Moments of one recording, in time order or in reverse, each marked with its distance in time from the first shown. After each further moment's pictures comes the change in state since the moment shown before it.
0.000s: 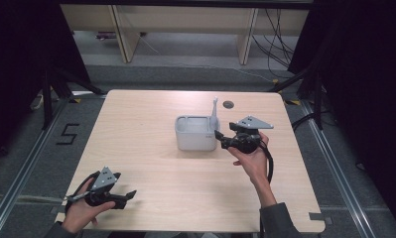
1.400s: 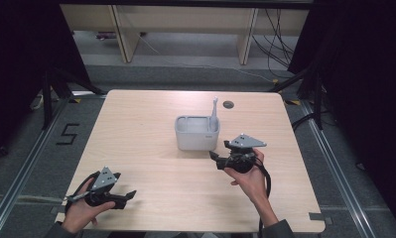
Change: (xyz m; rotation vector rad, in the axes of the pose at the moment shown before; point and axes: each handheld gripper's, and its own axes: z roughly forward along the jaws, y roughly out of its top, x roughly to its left) left arm 0.001 -0.001 0.001 -0.006 -0.002 -0.001; right arm 0.032 -0.035 -0.012 0.076 0.052 -0.048
